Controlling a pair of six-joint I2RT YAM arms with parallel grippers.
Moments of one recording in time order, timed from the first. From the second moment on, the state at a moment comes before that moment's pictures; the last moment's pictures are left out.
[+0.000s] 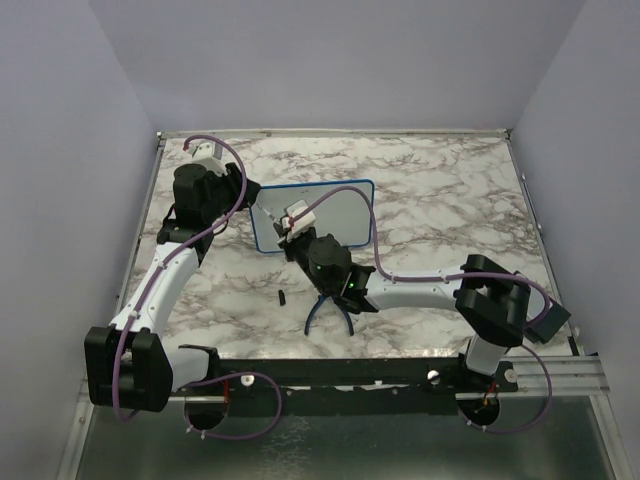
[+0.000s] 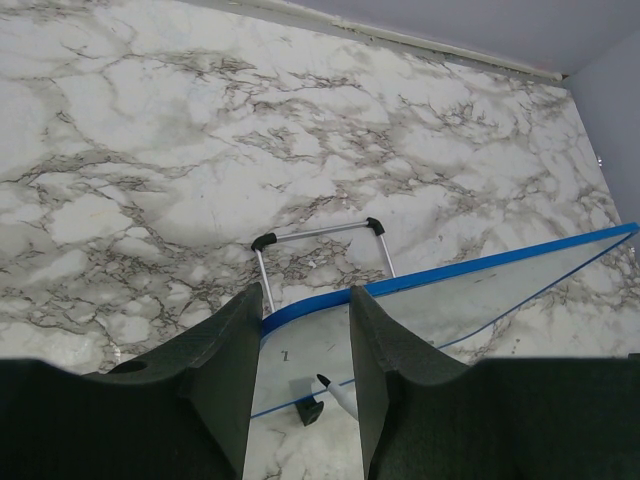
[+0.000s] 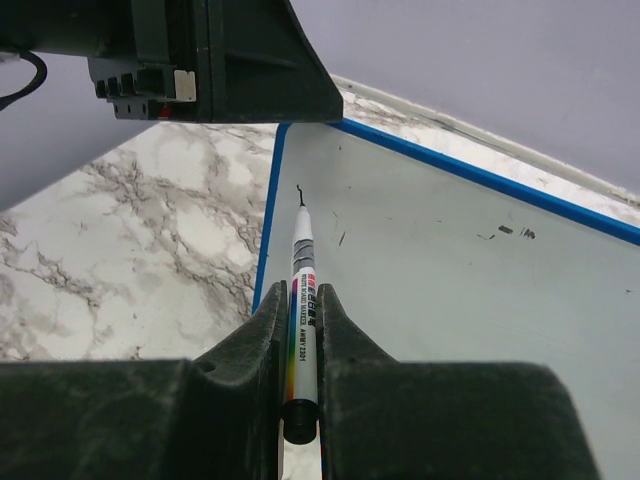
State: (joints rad) left arm -0.12 1.20 0.90 0.01 0.27 -0.41; right arm 1.17 1.76 1.06 0.71 0.56 -0.09
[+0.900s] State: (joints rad) left arm -0.12 1.20 0.90 0.01 0.27 -0.41; right arm 1.16 1.78 1.09 0.74 0.59 -0.11
